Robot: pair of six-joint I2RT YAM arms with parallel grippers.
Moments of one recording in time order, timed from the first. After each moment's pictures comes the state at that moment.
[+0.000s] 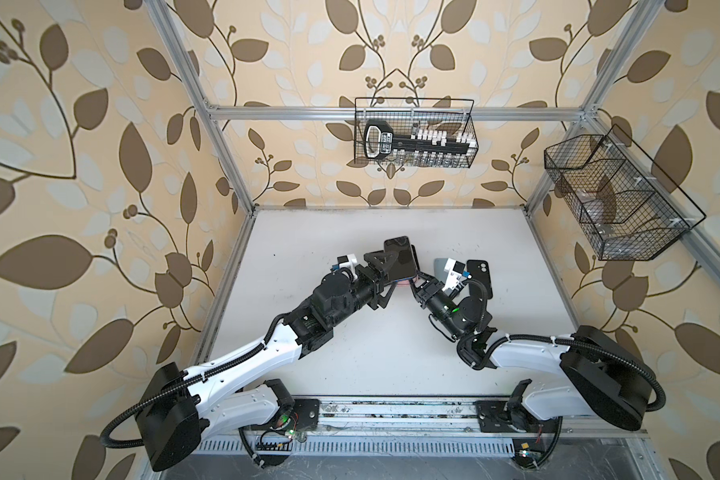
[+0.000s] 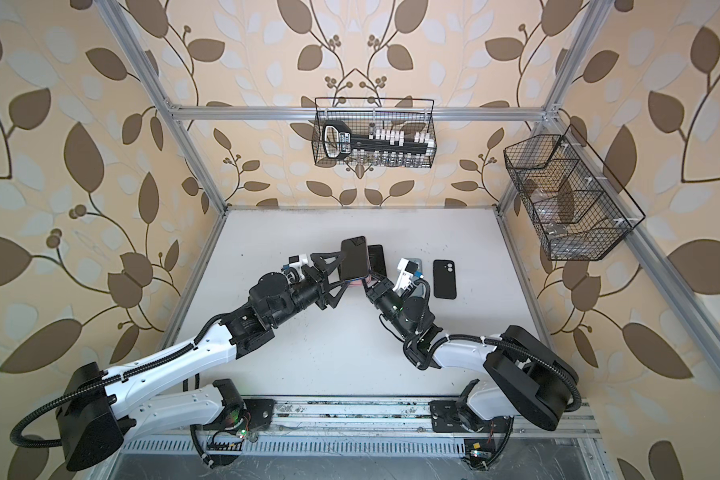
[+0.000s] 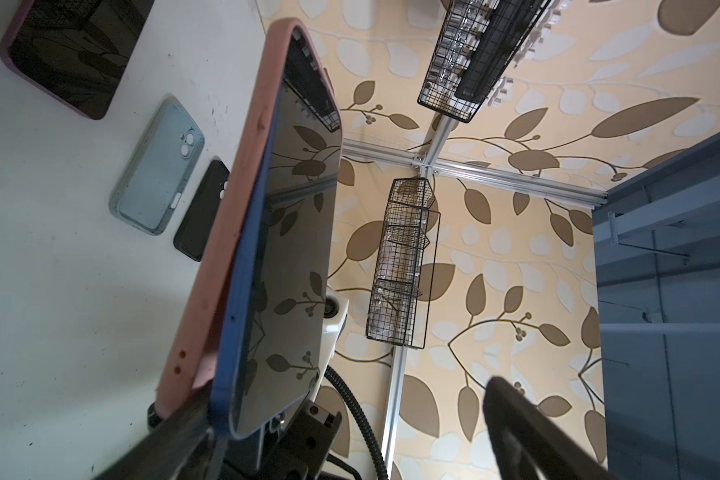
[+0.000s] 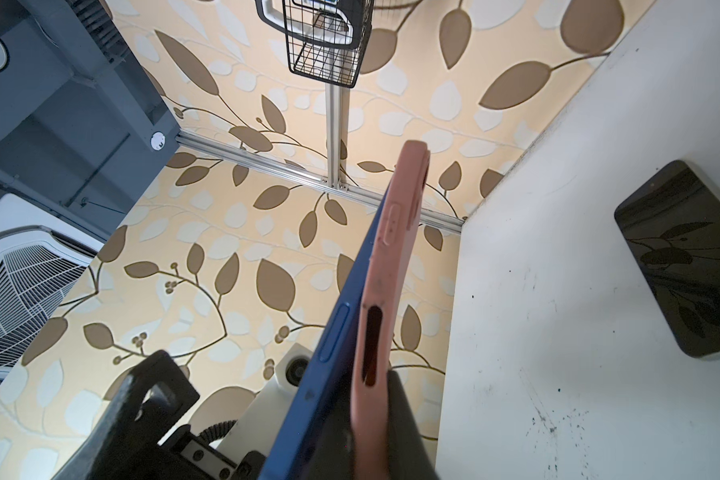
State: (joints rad) left arm -0.79 1.08 0.70 0.31 0.01 -1.74; right arm 0.79 1.40 0.42 1.14 0.17 1.28
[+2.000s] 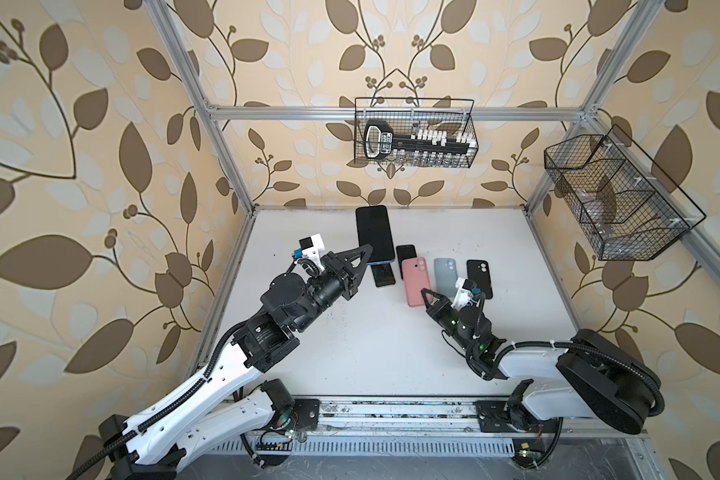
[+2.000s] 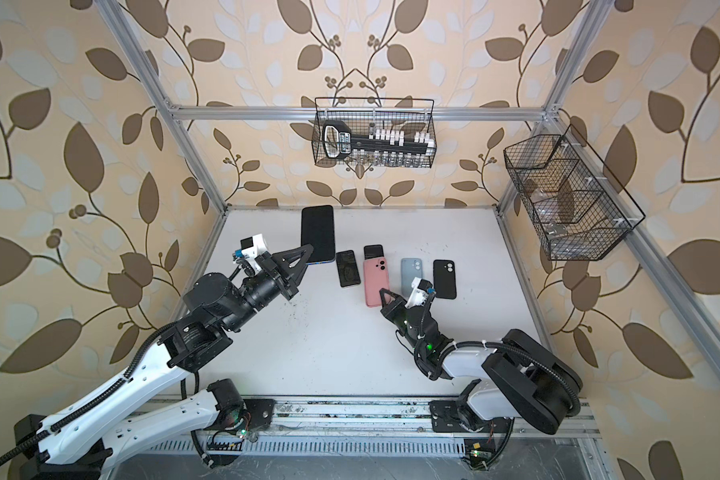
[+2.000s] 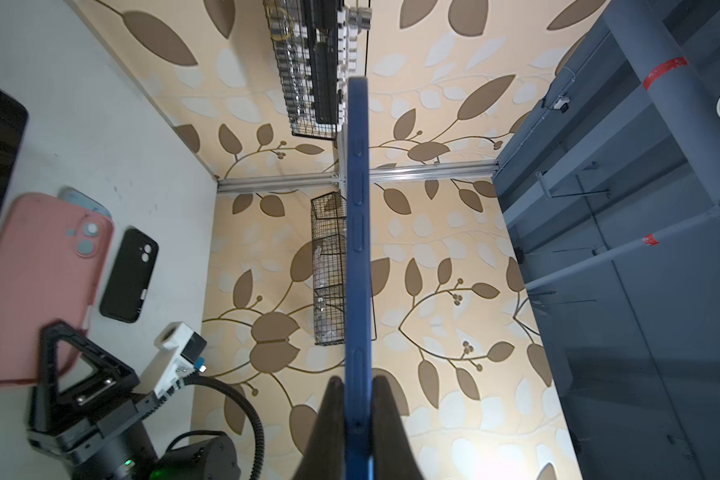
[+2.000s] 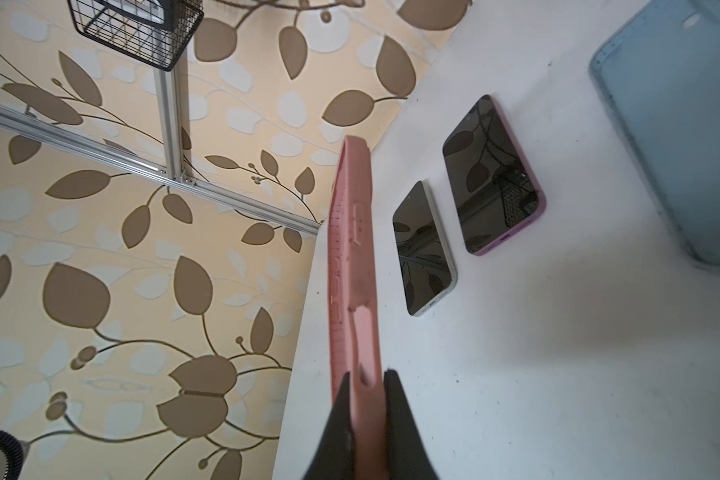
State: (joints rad) left arm -0.76 0.77 0.87 0.00 -0.08 -1.47; right arm 0.71 1.35 0.23 0.90 0.26 1.13
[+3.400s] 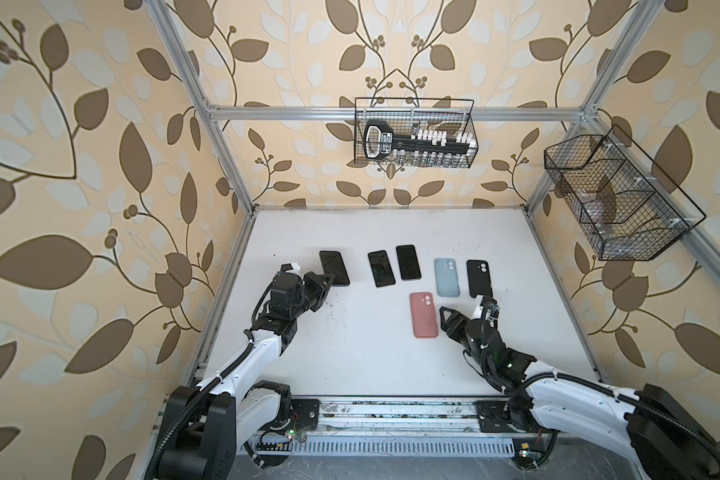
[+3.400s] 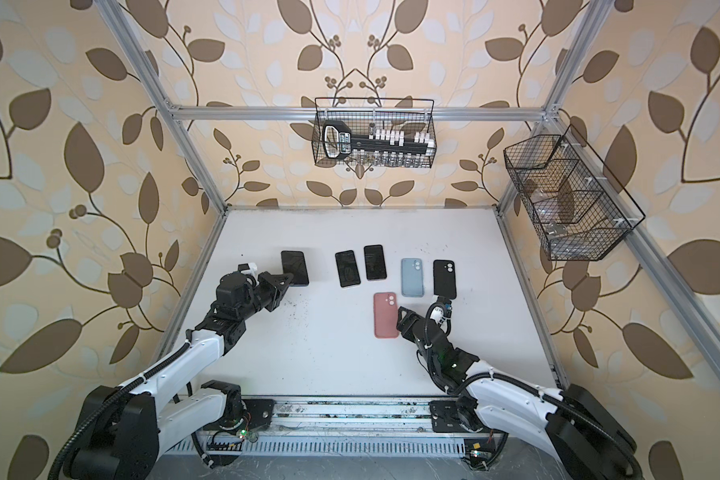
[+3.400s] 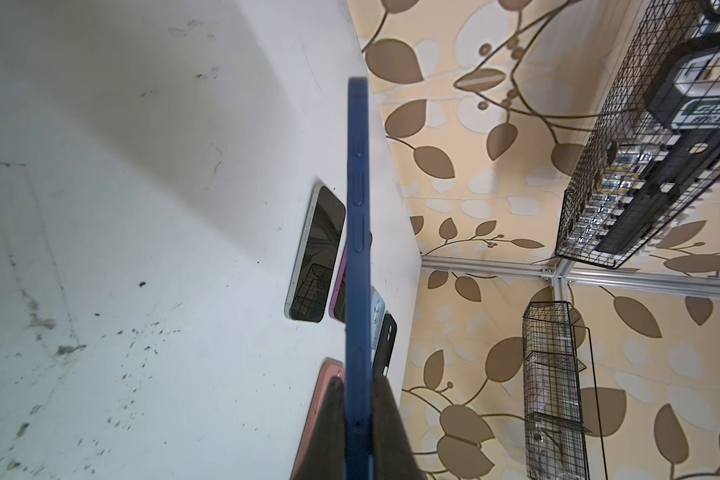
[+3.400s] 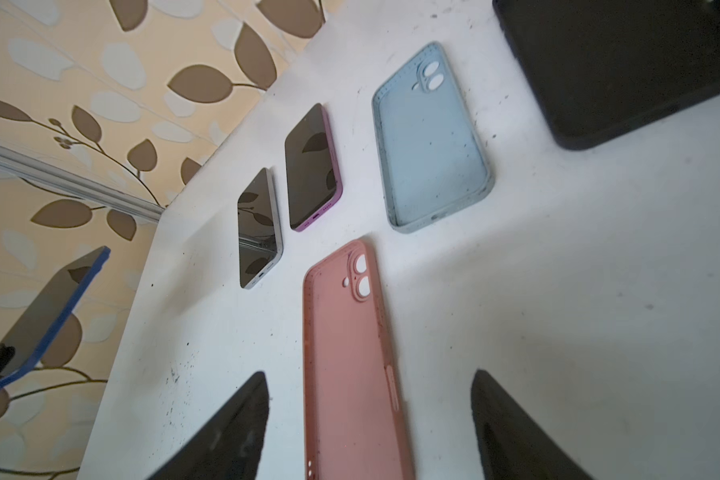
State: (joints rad) left arm -0.14 1.08 0.41 0.31 0.37 -1.27; right arm 0.70 0.87 0.16 0.19 0.46 0.97
